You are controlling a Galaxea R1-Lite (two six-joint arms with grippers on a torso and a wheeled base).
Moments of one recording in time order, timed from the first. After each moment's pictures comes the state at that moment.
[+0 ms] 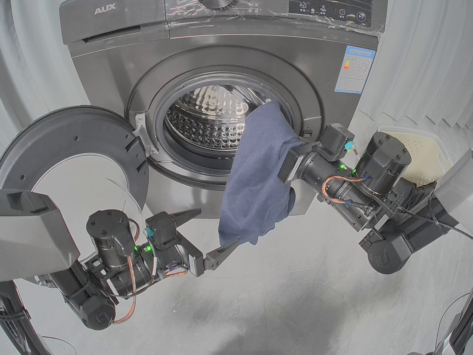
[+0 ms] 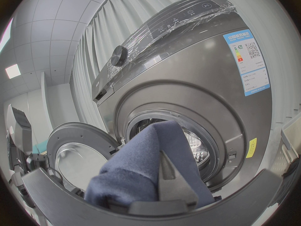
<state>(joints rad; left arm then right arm) -0.55 2.00 -0.39 -1.55 -0.24 0.05 0.64 1.99 -0.91 -1.38 0.00 0.12</state>
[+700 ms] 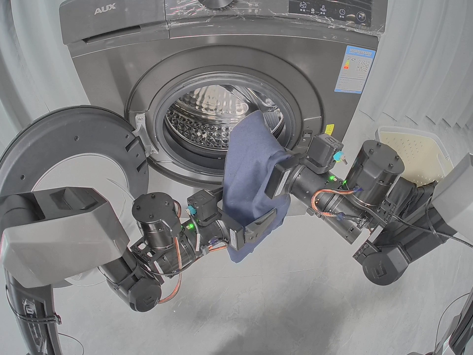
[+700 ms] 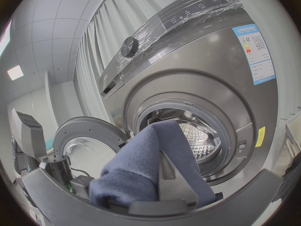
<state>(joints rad) -0.61 2.19 -0.74 -1.55 -0.23 0.01 0.70 1.99 -0.89 -1.36 0.00 0.12</state>
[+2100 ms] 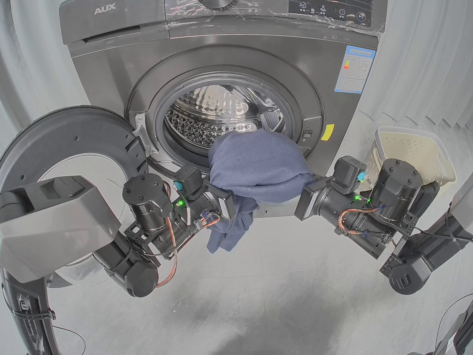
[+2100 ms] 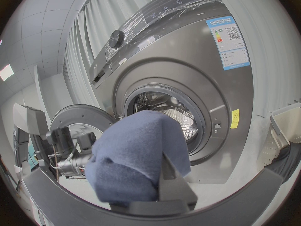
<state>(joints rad) -0.56 2.17 -0.83 -1.55 -0.10 -0.06 0.65 1.90 -0.68 -1.33 -0.03 0.14</state>
